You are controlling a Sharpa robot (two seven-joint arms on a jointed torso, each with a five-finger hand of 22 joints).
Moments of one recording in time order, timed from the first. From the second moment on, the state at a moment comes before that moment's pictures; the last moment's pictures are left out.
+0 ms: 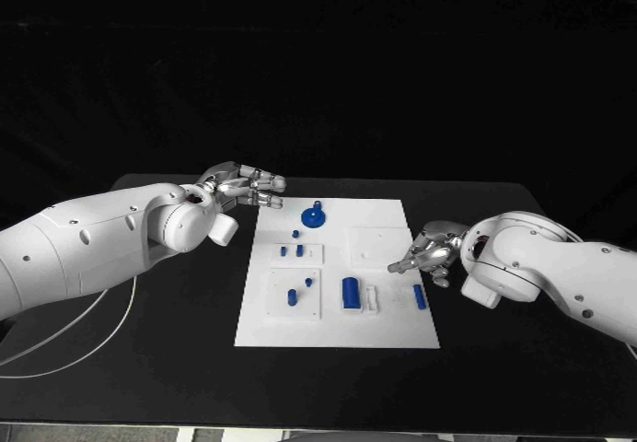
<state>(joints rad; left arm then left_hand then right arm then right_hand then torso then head) 1.34 -0.73 -0.15 1.20 -0.12 -0.09 0.17 1.37 -0.02 0.16 -0.05 0.06 1.02 0.15 0.07 0.06 1.11 0.13 0.06 0.06 1.25 0.09 0.08 0.09 0.05 1.09 0.07 0.08 0.25 1.03 -0.91 0.23 1.62 -1.07 0.04 -0.64 1.16 -0.10 0.19 0.05 0.13 1.18 0.06 0.07 0.12 1.36 -0.03 1.06 1.25 1.45 -0.09 1.06 1.06 0.08 1.47 -0.11 0.59 1.15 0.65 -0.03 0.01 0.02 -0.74</state>
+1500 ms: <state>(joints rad) 1.34 -0.75 -0.18 1.21 -0.12 -0.09 0.18 1.37 -0.02 0.15 -0.05 0.05 1.02 0.15 0.07 0.06 1.11 0.13 0.06 0.06 1.25 0.09 0.08 0.09 0.05 1.09 0.07 0.08 0.24 0.95 -0.93 0.24 1.59 -1.25 0.18 -0.69 1.20 -0.12 0.30 0.09 0.05 1.20 0.06 0.07 0.13 1.37 -0.03 1.03 1.24 1.45 -0.09 1.05 1.06 0.08 1.47 -0.11 0.57 1.16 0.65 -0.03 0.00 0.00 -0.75</state>
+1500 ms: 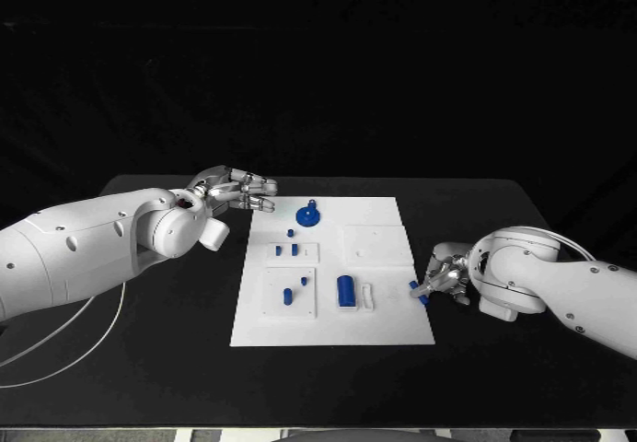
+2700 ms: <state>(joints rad) 1.34 -0.75 -0.18 1.20 -0.12 -0.09 0.17 1.37 -0.02 0.15 -0.05 0.06 1.02 0.15 0.07 0.06 1.11 0.13 0.06 0.06 1.25 0.09 0.08 0.09 0.05 1.09 0.07 0.08 0.24 0.92 -0.94 0.31 1.54 -1.14 0.09 -0.65 1.15 -0.01 0.39 -0.18 0.18 1.24 0.04 0.06 0.14 1.35 -0.04 1.02 1.22 1.45 -0.09 1.03 1.03 0.08 1.47 -0.11 0.55 1.15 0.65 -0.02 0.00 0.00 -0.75</state>
